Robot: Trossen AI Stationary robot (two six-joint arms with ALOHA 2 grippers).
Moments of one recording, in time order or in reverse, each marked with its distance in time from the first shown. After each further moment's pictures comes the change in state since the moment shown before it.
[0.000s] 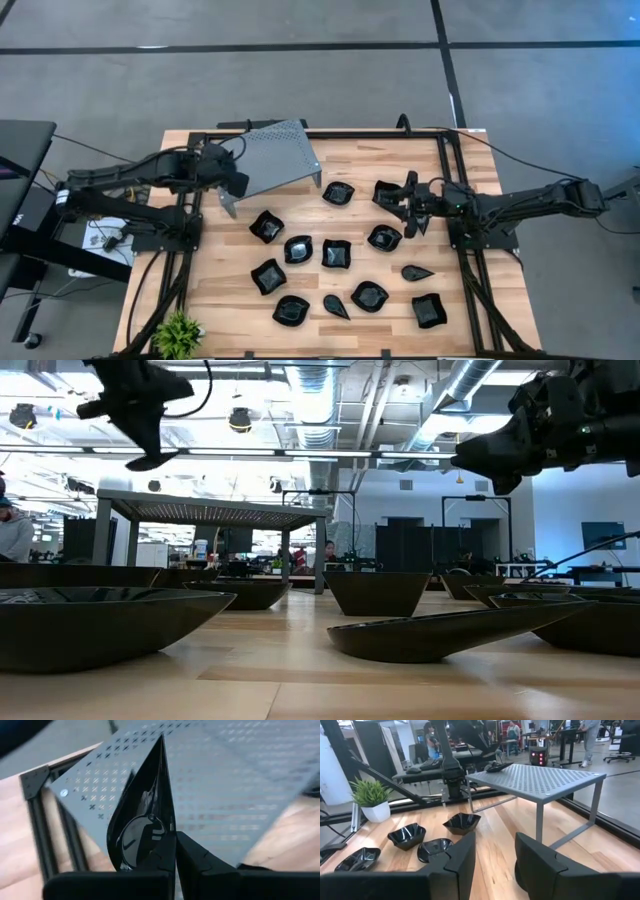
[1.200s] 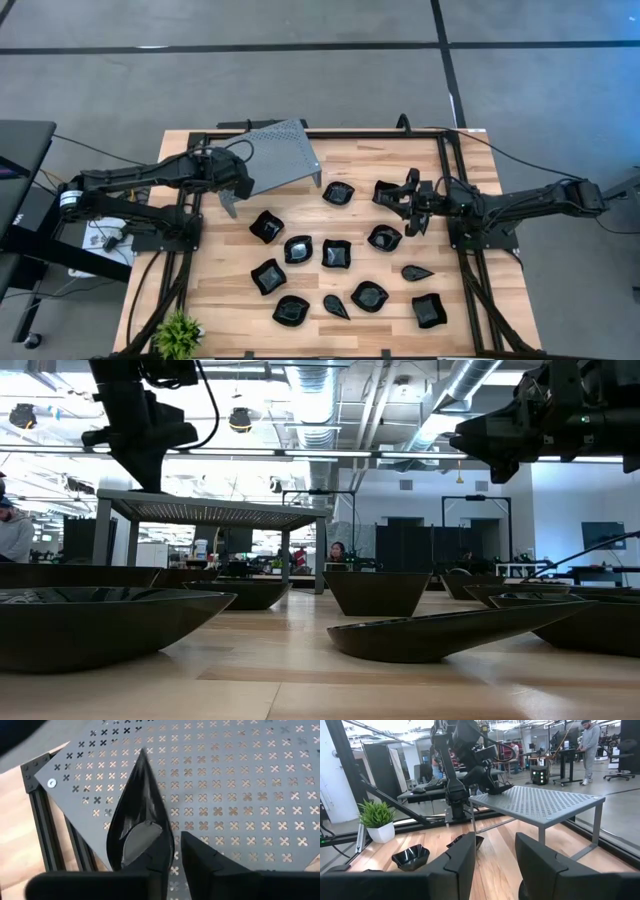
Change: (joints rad) left arm 0.077 0.060 -0.127 0.109 0.019 0.082; right arm -0.001 0.000 0.000 0.107 0.000 -0.003
